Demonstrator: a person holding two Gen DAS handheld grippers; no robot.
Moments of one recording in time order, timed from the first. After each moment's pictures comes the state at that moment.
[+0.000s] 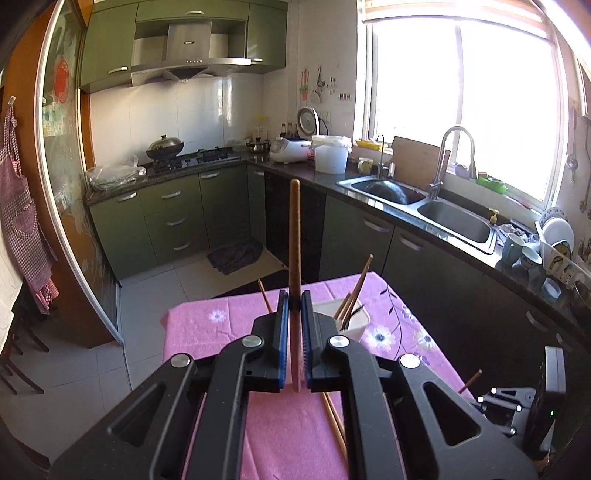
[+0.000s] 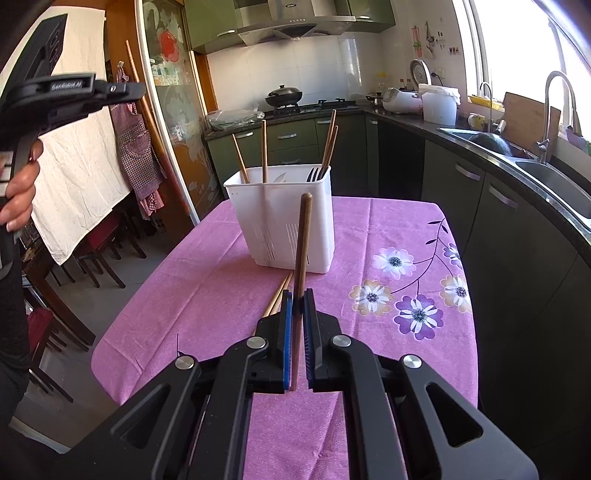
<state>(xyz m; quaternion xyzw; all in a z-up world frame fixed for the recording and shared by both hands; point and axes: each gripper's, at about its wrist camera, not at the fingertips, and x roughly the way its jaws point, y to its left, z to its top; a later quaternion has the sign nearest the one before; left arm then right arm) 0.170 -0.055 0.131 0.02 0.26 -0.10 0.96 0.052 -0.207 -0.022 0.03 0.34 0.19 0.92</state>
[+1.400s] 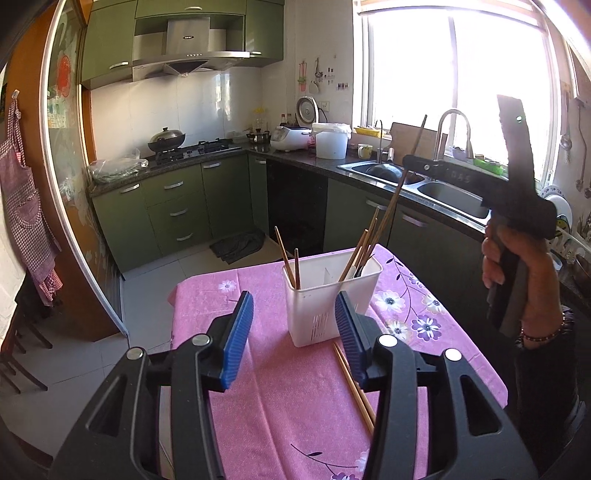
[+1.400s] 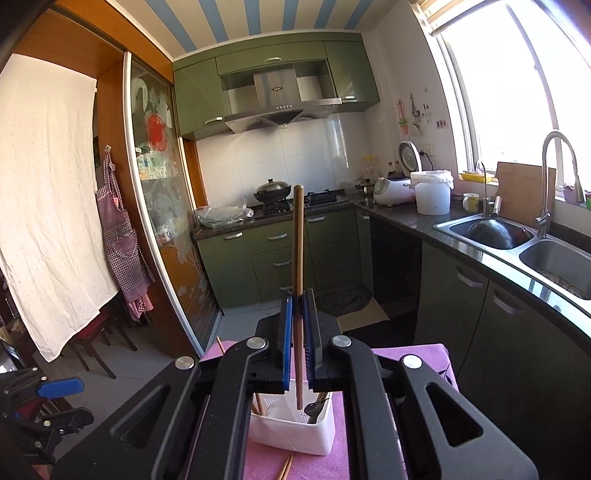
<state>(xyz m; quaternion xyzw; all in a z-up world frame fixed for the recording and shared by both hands) 0.116 -0.019 0.079 0.03 0.28 -0.11 0.95 0.204 -0.176 0.111 0.07 0.20 0.16 0.96</state>
